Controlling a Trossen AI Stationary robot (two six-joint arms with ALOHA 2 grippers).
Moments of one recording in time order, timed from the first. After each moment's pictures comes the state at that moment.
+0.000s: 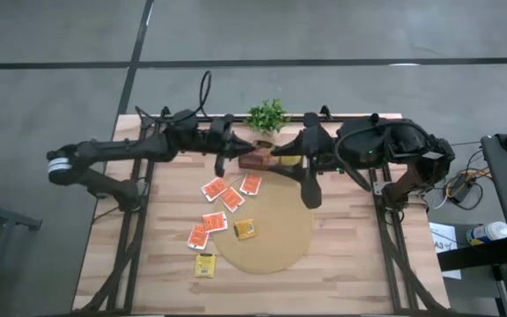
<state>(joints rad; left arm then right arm) 0.32 1.27 0.93 0.41 0.43 -0.15 0.24 1.70 2.36 -1.00 0.29 0.20</state>
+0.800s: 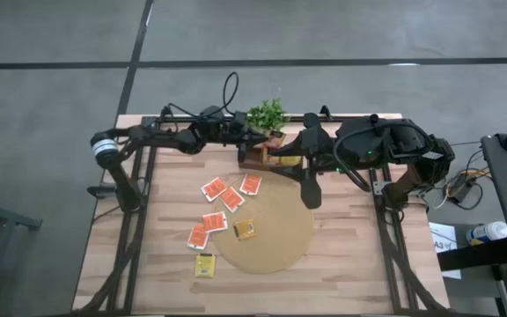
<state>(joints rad) 0.51 1.70 0.93 0.72 0.53 -0.22 0.24 1.70 2.36 -1.01 0.29 0.20</state>
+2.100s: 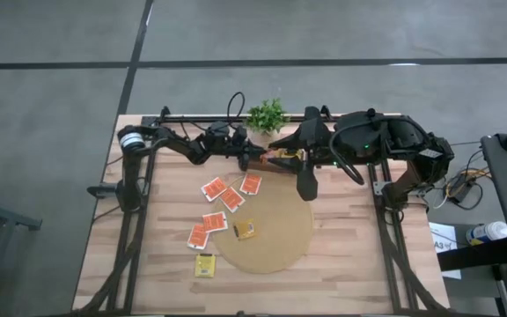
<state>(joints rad) 0.52 1.94 0.83 0.97 0.48 -0.32 0.20 1.70 2.36 -1.01 0.32 0.20</state>
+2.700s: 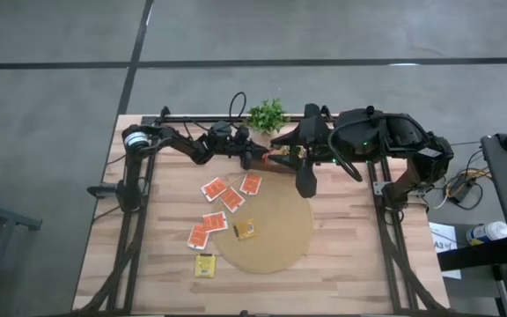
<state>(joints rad) 0.51 1.98 0.87 0.99 0.49 -0.38 0.19 1.70 2.36 -1.01 0.32 0.18</state>
